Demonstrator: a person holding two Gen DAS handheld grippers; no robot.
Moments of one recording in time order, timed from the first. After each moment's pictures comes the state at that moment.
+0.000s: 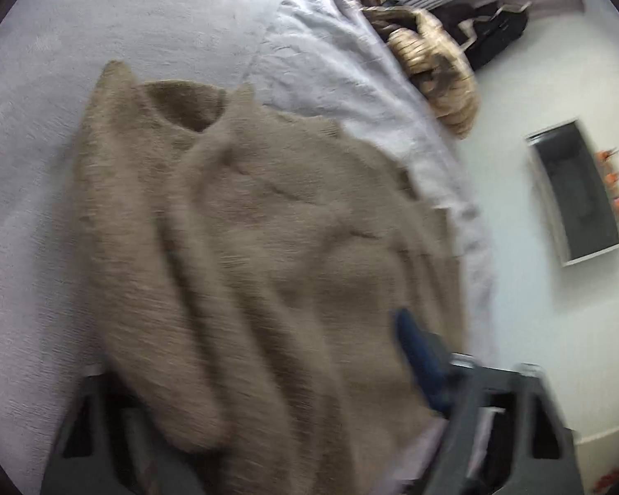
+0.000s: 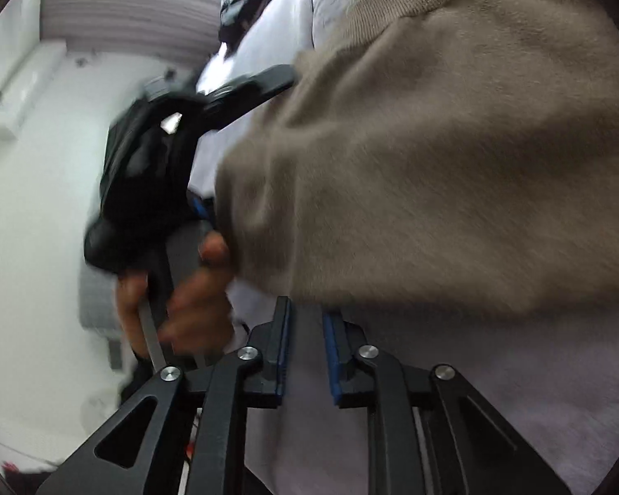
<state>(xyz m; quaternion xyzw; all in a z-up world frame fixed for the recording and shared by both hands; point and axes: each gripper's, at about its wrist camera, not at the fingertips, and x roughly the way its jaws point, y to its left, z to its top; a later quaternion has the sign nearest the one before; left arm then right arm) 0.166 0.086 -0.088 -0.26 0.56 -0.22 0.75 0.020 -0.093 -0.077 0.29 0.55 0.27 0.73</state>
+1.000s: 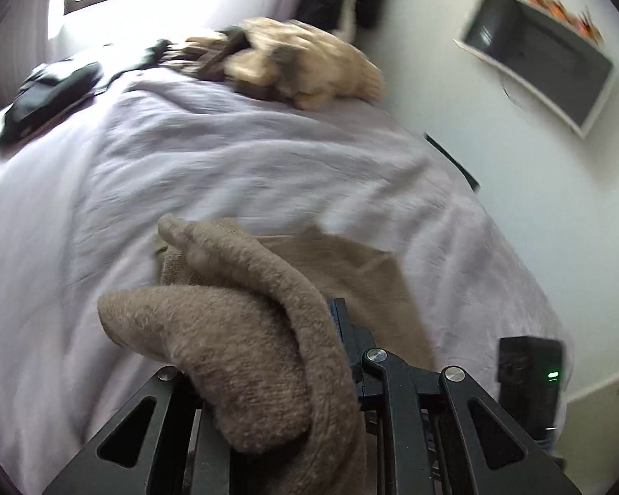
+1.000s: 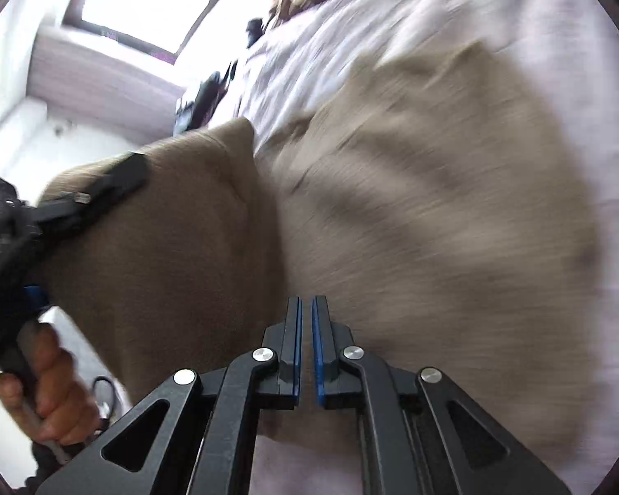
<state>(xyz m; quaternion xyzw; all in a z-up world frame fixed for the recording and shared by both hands) 0.148 -0.147 0.038 0.00 0.46 -0.28 0.84 0.043 -0.282 -0.081 0.38 0.43 0.13 0.81</state>
